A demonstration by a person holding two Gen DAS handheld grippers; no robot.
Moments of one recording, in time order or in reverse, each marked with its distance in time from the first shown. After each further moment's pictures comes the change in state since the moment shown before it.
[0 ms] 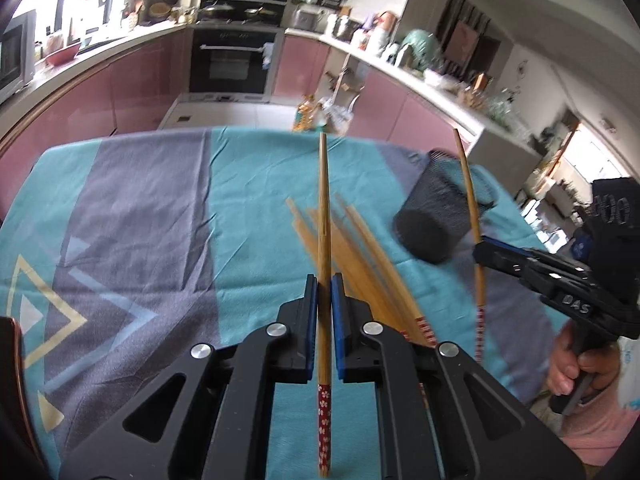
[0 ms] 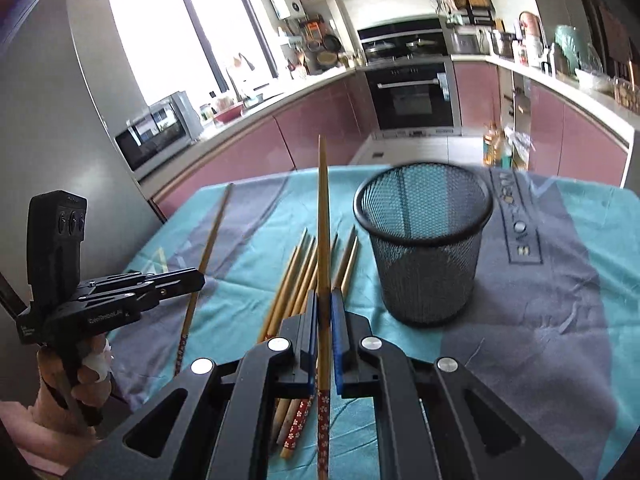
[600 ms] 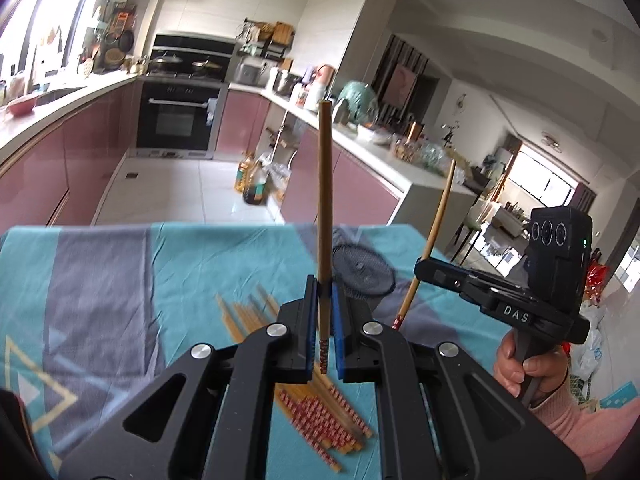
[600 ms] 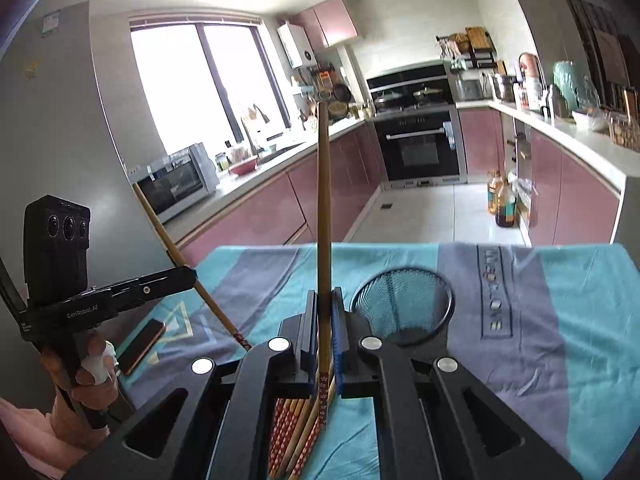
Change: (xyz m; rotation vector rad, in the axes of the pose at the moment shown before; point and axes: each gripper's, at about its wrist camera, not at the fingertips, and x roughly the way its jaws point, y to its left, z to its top) left arm -0.066 -0.049 0.054 0.074 -0.190 -0.190; right arm -0.051 -0.006 0.047 -0.022 -0.184 0.034
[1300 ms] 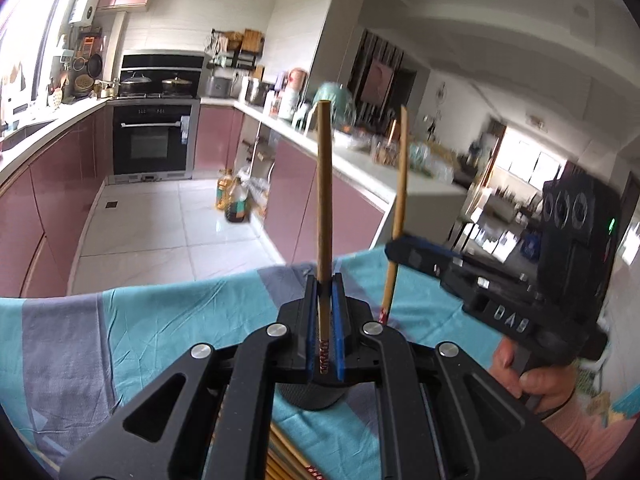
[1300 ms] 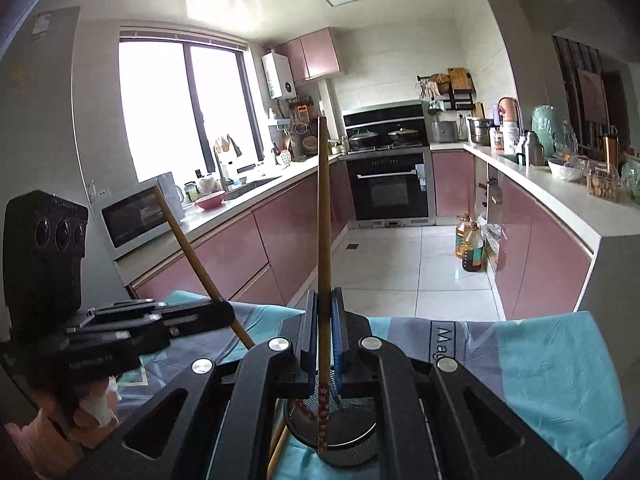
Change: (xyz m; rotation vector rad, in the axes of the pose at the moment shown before) left arm 0.070 -0.057 0.057 0.119 0.023 -0.021; right arm 0.013 -0.029 0.056 -0.046 -0.105 -0.125
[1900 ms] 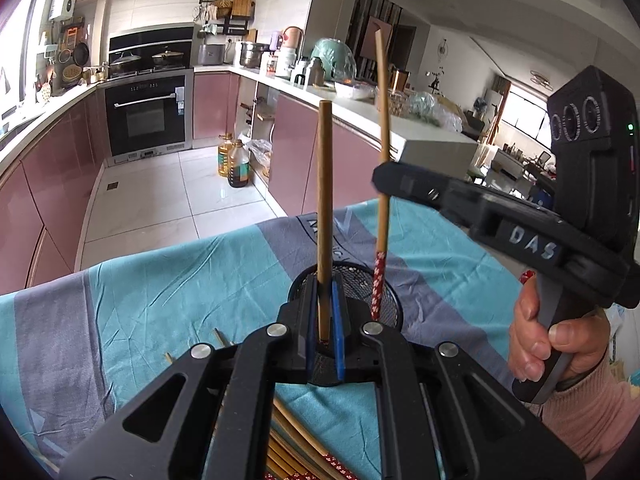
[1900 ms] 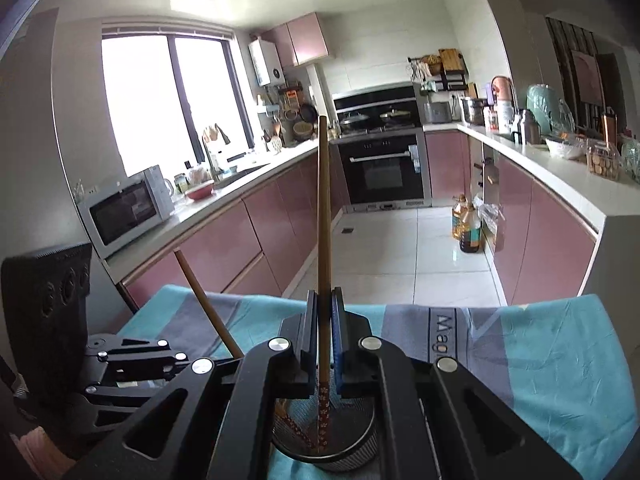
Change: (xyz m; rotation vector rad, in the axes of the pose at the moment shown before) left arm 0.056 0.003 -0.026 0.056 0.151 0.019; right arm 0.026 -0.010 -0.006 0.039 0.064 -0.014
